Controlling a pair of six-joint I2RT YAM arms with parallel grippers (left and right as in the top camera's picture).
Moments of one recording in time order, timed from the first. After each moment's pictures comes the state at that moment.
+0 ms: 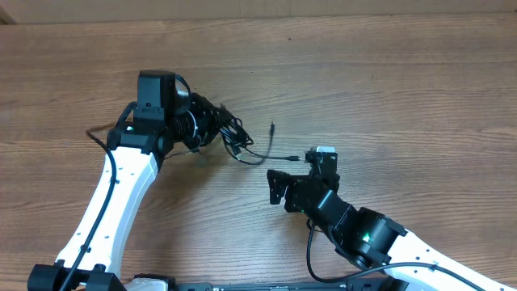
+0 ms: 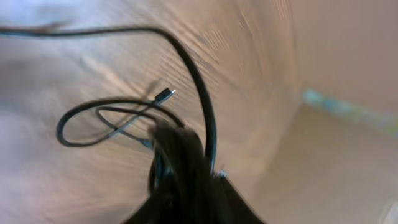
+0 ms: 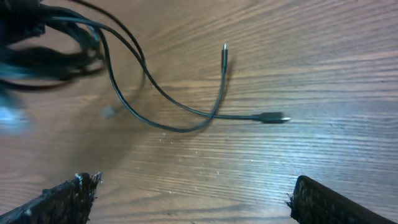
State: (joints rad) left arm -0.14 1.45 1.12 -0.56 0.54 -1.08; right arm 0.93 1.09 0.65 -0.29 0.35 0.87
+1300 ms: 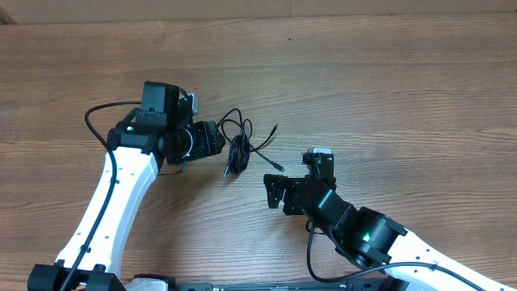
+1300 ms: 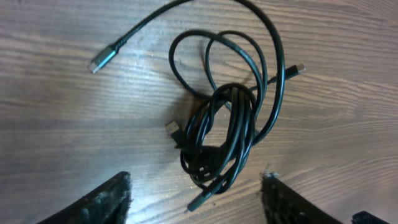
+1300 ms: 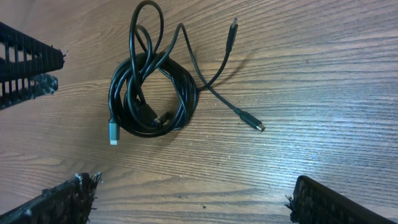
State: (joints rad) left arm -0.15 1.45 1.12 -0.83 0.34 -0.37; right arm 0.92 1.09 0.65 -0.31 0.27 0.88
